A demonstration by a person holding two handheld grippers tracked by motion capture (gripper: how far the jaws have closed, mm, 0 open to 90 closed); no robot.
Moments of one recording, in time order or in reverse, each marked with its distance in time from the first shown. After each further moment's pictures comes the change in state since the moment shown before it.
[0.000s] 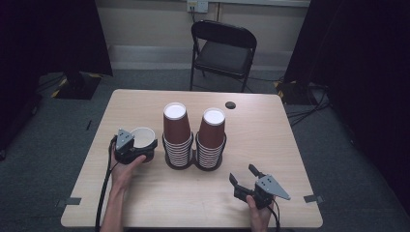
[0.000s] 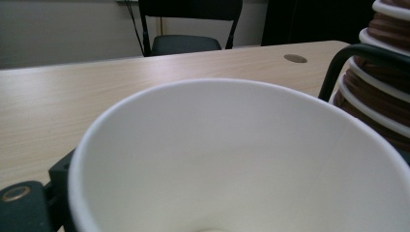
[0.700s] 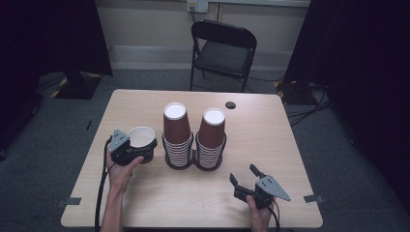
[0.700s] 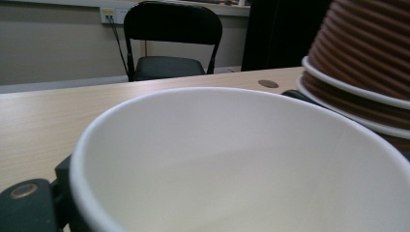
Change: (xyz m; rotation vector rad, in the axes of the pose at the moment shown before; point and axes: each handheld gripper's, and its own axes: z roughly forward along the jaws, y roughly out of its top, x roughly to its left) left arm -0.003 0.012 -0.017 -0.089 -0.071 -0.018; right arm 0.000 0.000 -0.001 -0.011 -0.017 0.002
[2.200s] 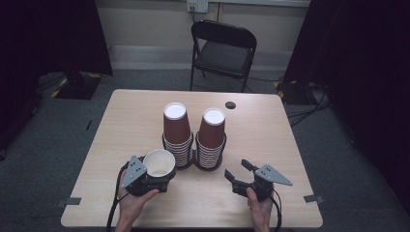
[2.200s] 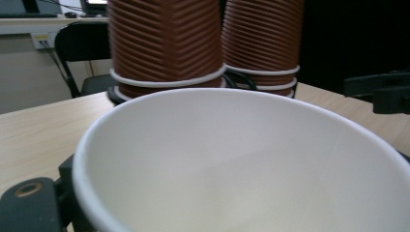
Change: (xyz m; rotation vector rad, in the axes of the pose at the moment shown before) left arm -0.091 -0.008 -0.050 -0.032 -0.168 0.141; right arm 0.002 0.035 0.007 0.077 0.163 0.073
